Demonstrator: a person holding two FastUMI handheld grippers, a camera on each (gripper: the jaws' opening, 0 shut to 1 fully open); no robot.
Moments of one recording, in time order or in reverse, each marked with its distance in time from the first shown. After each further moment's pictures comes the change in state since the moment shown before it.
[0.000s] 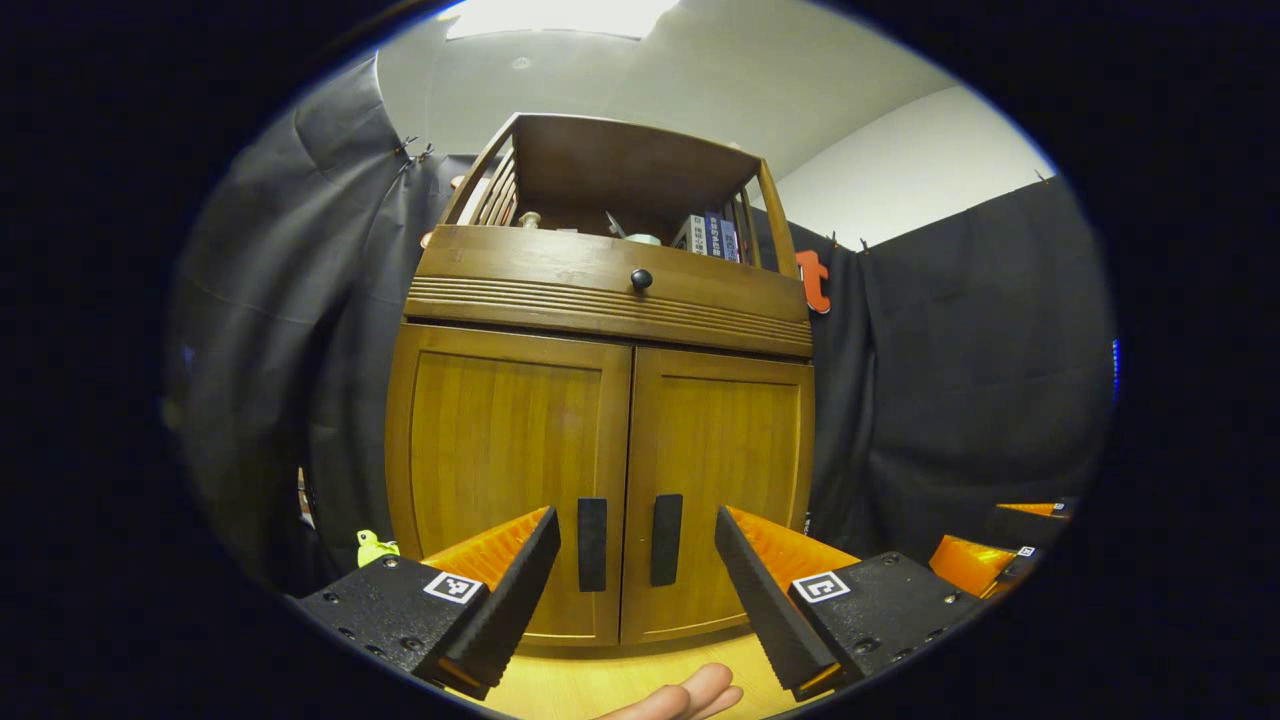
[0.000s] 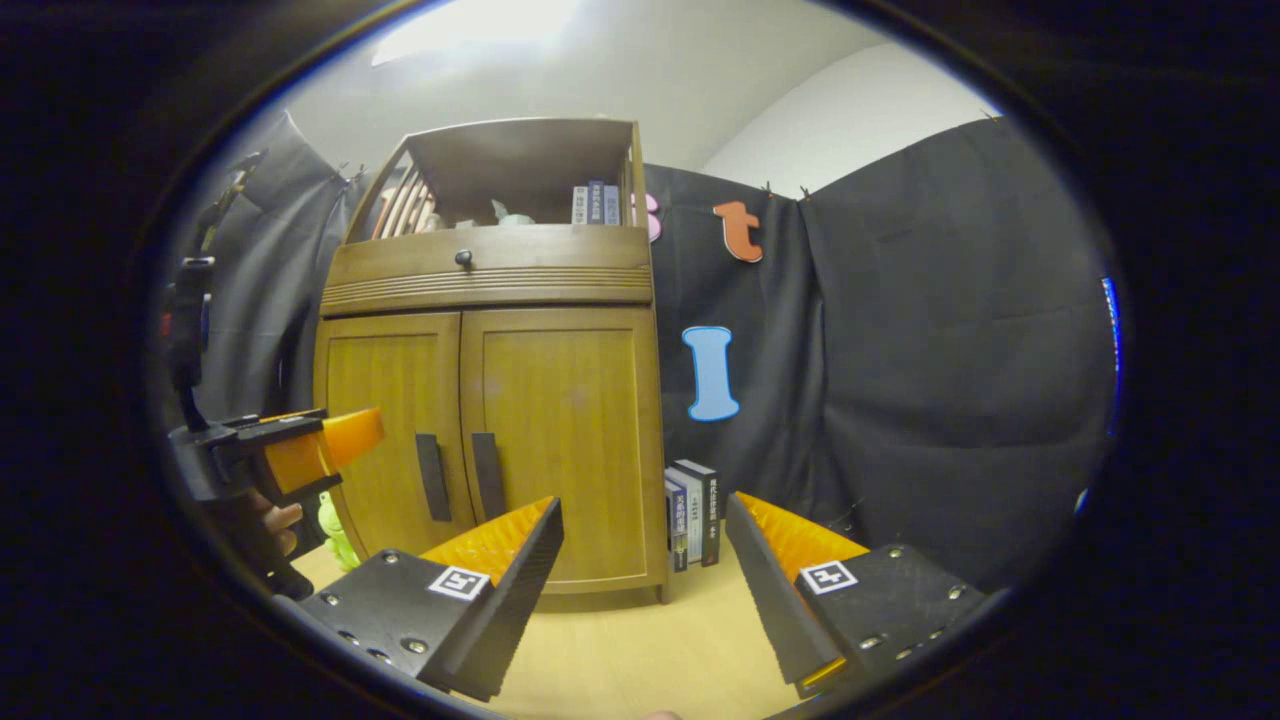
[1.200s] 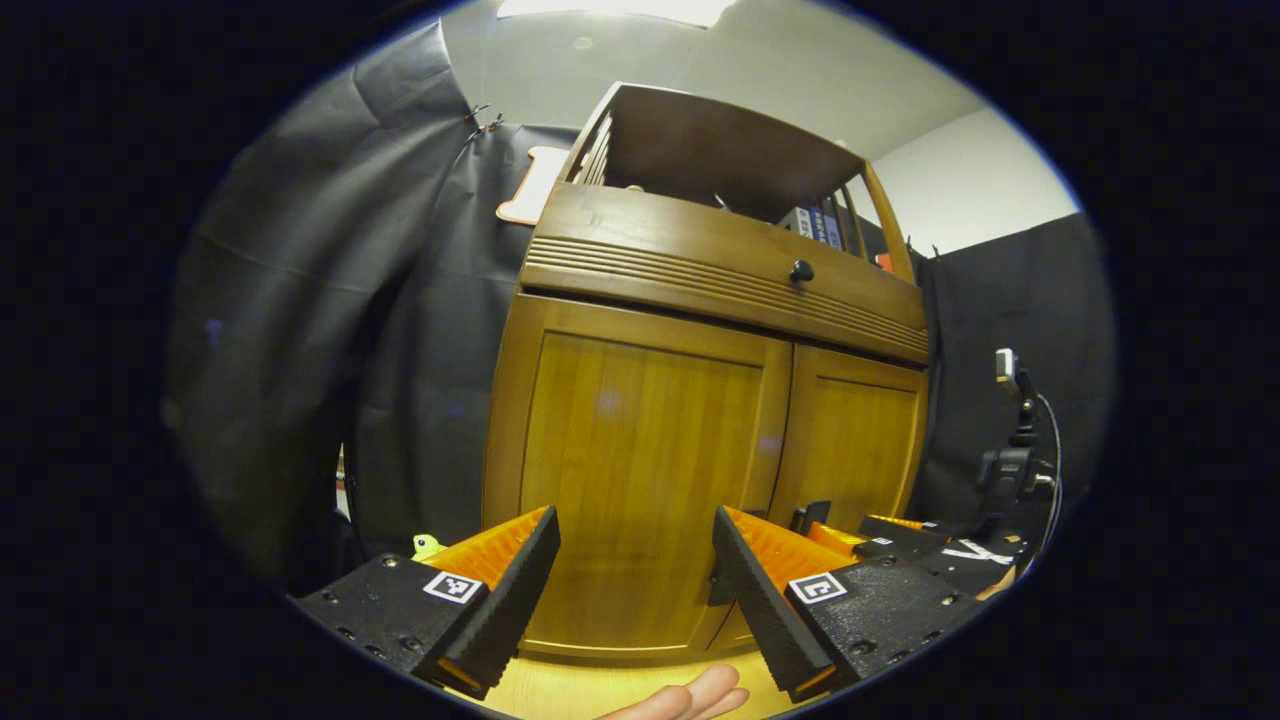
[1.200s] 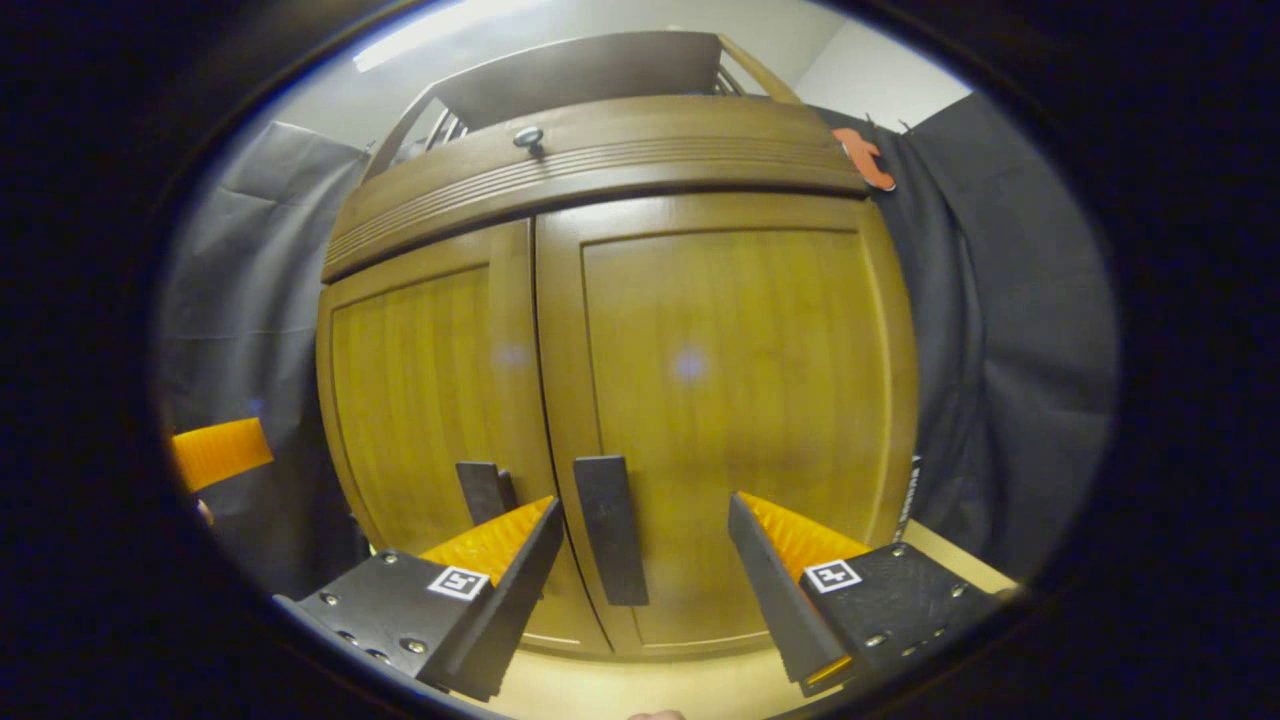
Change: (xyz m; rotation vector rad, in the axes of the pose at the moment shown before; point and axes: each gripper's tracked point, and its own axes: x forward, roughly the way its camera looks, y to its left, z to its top) left arm 0.030 0.142 -0.007 -0.082 0.055 0.123; right arm 0.202 0.200 -0.061 0.089 0.169 0.309
